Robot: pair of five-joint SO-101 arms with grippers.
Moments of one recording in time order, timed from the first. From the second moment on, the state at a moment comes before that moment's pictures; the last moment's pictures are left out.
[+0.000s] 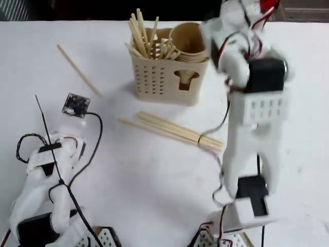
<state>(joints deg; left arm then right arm) -21.5 -20.5 66.8 27.0 -29.8 -11.5 1.3 -48.6 81.1 19.3</state>
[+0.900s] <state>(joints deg) -21.5 -20.5 66.8 27.0 -29.8 -37.6 -29.8 44.5 43.7 31.6</state>
